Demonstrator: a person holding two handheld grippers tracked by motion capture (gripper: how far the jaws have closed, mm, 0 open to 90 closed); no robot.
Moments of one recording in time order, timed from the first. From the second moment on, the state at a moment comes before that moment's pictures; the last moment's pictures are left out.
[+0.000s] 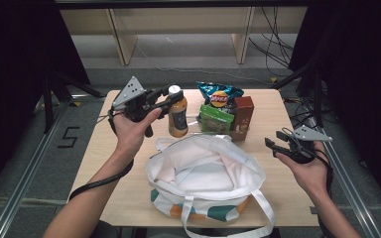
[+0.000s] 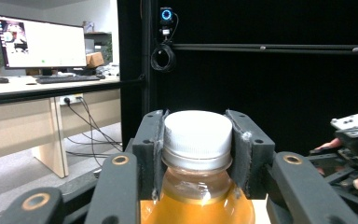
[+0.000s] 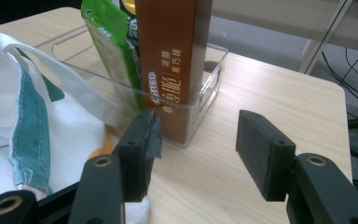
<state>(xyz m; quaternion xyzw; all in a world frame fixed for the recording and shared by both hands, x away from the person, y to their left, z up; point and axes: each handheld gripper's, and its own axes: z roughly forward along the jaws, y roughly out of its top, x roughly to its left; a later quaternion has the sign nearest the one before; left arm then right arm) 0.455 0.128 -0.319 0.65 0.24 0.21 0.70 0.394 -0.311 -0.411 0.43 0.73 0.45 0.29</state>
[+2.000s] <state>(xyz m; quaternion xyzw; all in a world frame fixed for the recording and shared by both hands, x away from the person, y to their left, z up) 0.504 0.111 -0.345 0.65 0.26 0.21 0.68 0.392 -0.315 -0.412 0.43 0.74 0.44 0.28</state>
